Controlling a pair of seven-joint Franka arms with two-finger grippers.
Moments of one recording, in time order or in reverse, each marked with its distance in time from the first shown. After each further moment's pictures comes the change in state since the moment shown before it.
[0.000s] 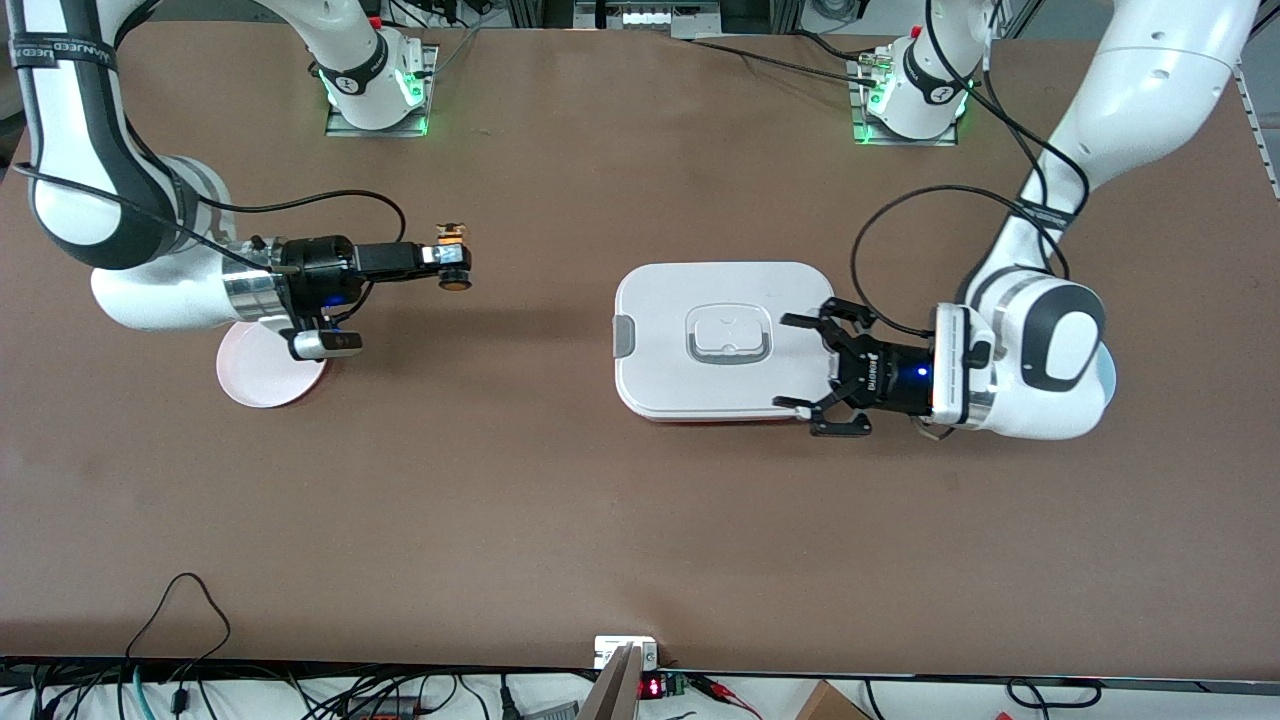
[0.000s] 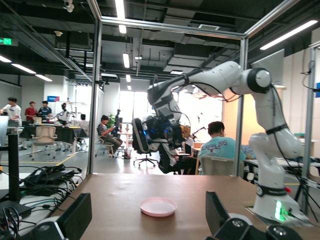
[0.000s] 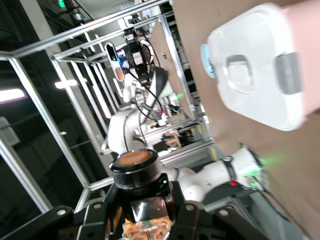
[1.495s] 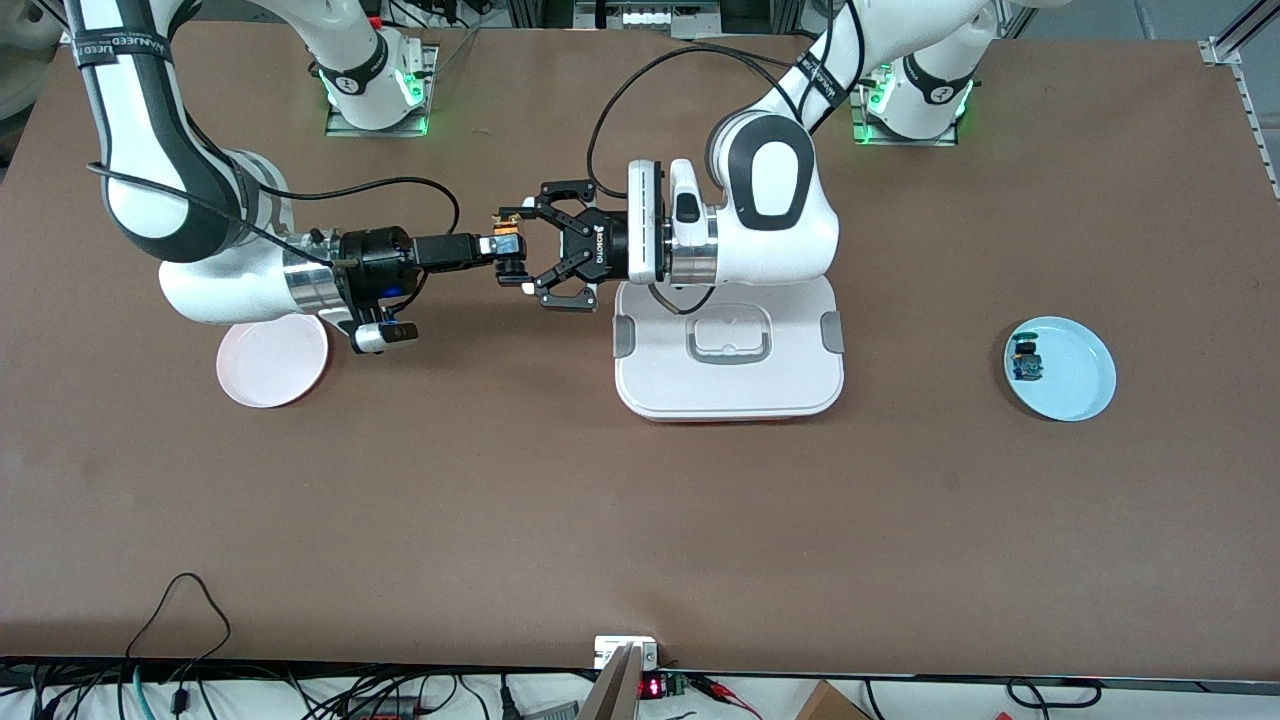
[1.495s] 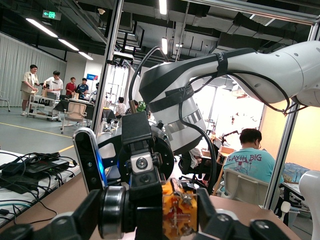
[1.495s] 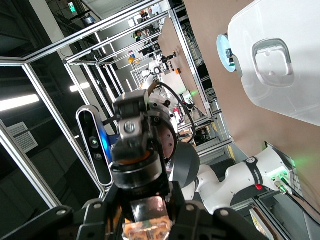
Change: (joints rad) left arm -0.580 -0.136 -0.027 0.003 -0.470 0.699 -0.074; right arm 0.141 0.003 0.008 -0.002 0.179 0.097 0.071
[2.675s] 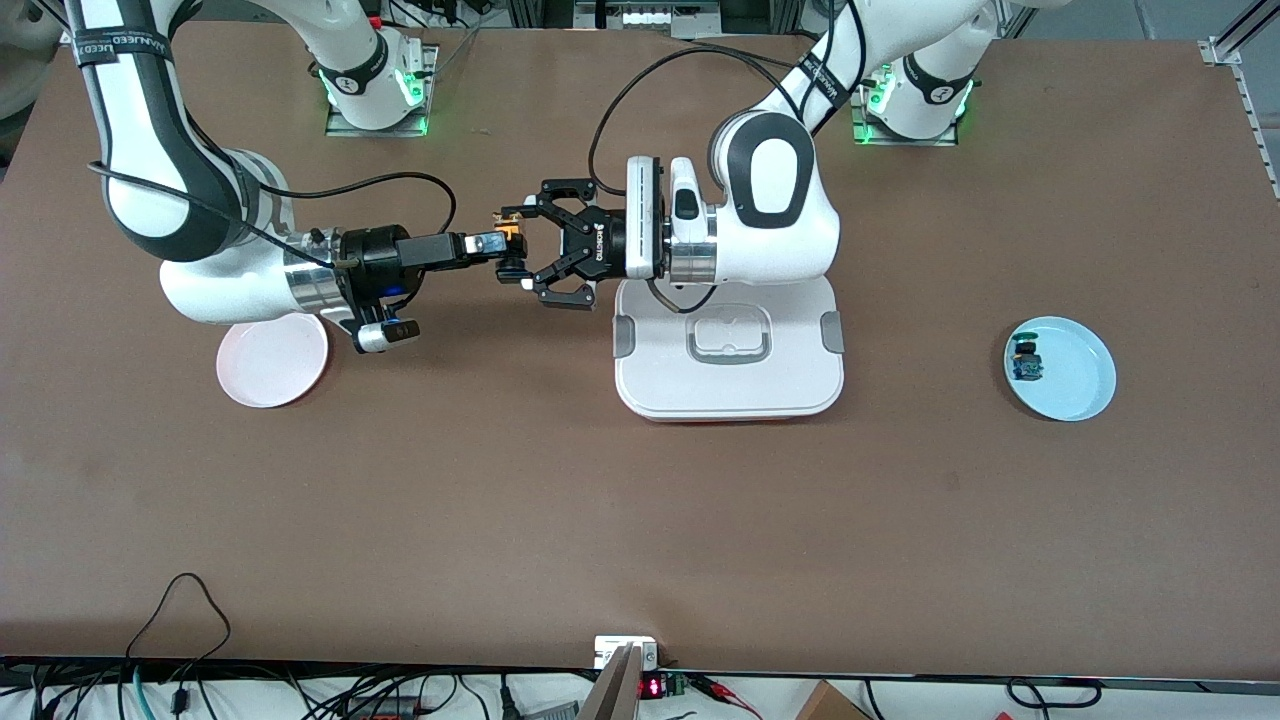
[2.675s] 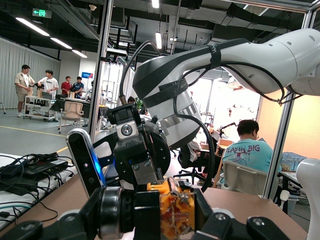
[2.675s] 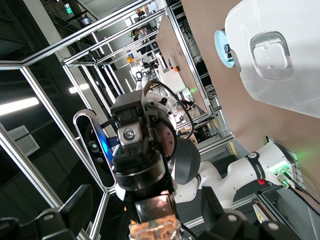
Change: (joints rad) left arm -0.001 -0.005 0.000 -0.002 0.041 -0.001 0.017; right arm 0.000 -0.001 0.001 0.000 -0.002 -0.005 0.040
